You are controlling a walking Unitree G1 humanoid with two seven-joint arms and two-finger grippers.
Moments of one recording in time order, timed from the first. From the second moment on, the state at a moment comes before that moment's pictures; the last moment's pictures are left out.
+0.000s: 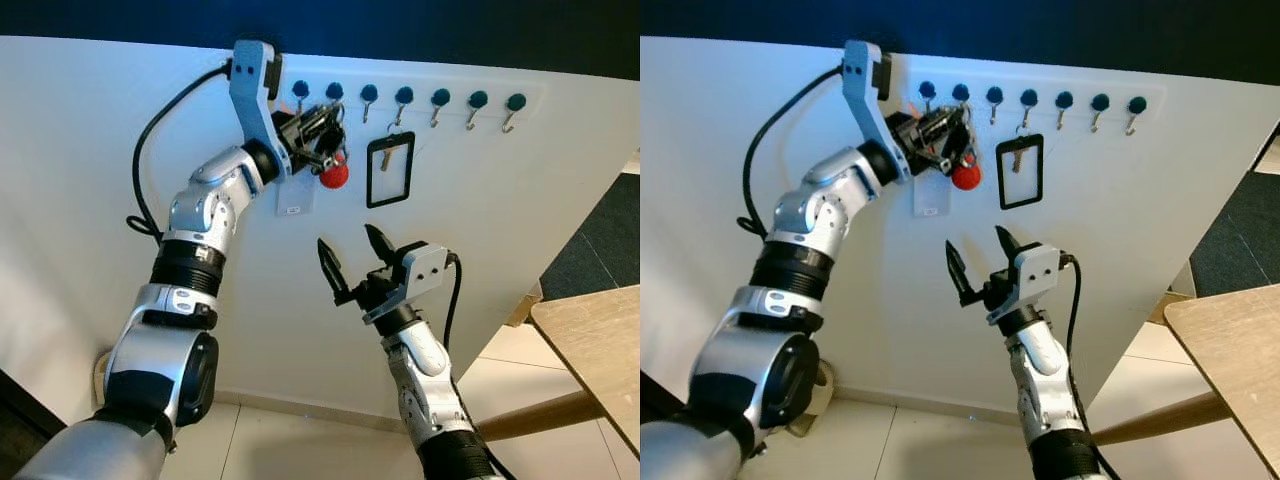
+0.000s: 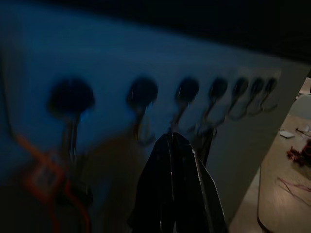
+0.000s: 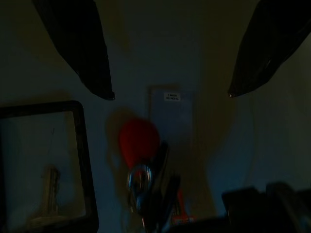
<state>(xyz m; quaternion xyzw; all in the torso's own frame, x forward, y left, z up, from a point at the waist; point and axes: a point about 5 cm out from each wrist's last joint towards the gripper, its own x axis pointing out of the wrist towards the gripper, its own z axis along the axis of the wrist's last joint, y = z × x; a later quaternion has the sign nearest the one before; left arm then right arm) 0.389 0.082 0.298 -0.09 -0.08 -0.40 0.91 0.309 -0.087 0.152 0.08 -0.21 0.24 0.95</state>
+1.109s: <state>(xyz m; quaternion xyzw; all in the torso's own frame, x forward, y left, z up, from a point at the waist) 0.383 0.082 0.313 -0.12 -0.11 -0.42 0.89 0.309 -0.087 0.152 0.08 -0.21 0.24 0.95</state>
